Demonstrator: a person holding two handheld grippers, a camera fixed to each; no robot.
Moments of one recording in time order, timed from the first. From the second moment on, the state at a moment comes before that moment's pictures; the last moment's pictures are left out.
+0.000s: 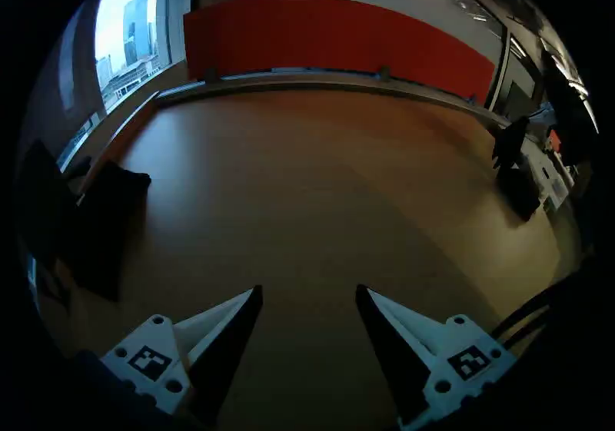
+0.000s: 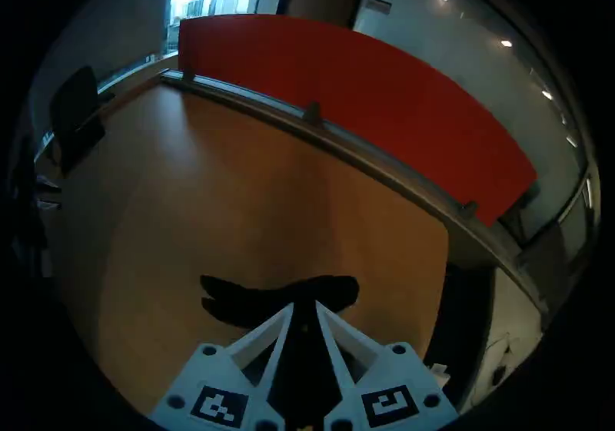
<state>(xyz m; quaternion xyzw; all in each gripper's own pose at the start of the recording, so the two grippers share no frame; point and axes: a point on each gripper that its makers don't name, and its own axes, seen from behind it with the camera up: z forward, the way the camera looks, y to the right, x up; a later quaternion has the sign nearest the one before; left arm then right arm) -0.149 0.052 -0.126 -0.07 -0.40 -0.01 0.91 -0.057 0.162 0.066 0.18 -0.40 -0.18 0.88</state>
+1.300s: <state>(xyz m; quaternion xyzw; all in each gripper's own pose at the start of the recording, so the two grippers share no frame) -0.146 0.051 -0.134 -0.07 -0.40 0.01 0.91 -0.157 0.254 -0.069 0.09 -0.50 -0.10 0.86</state>
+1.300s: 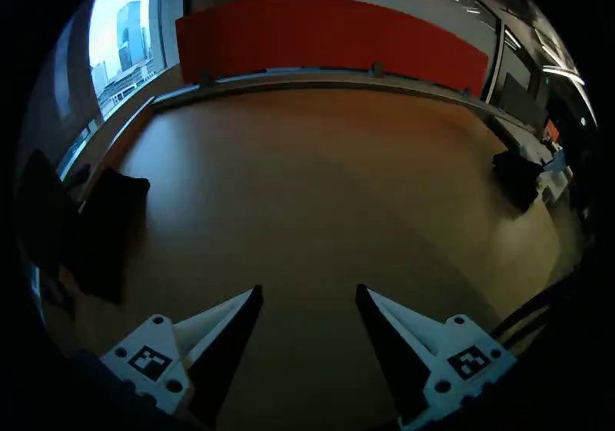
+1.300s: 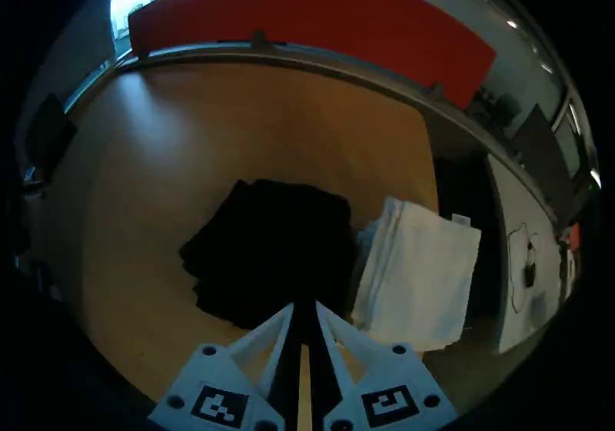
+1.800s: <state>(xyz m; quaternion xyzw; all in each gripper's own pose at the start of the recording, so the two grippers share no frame) -0.146 0.049 -0.139 -0.07 -0.41 0.02 0.91 -0.189 0.271 -0.087 0.06 -0.52 -0.07 0.85</state>
